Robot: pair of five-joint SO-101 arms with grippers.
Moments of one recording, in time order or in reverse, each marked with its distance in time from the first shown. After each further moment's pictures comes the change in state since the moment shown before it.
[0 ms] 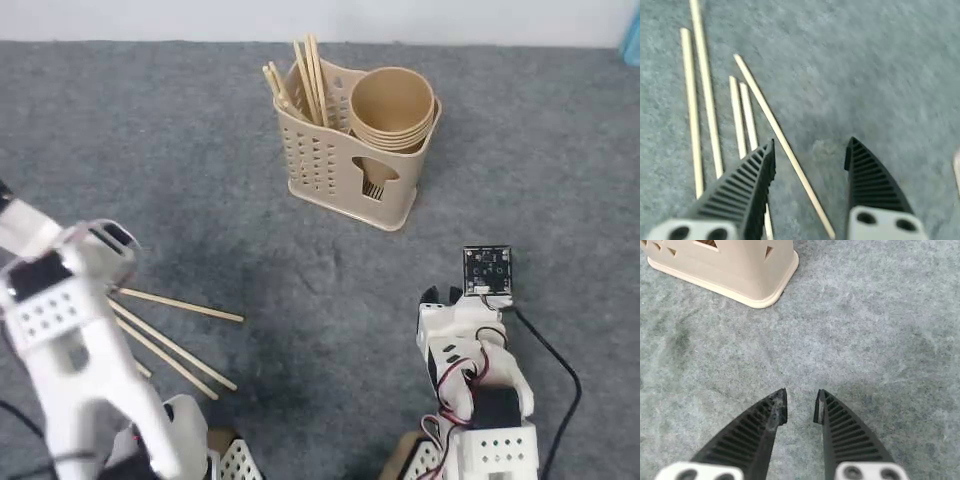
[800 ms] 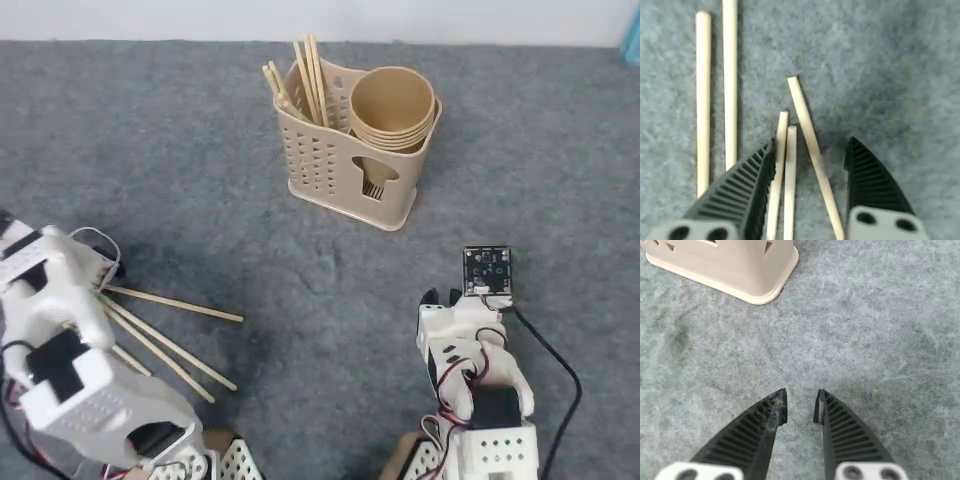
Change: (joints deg) left arm -6.9 40.3 -9.0 -12.9 0.0; right arm 0.0 0.0 0.0 0.7 0.0
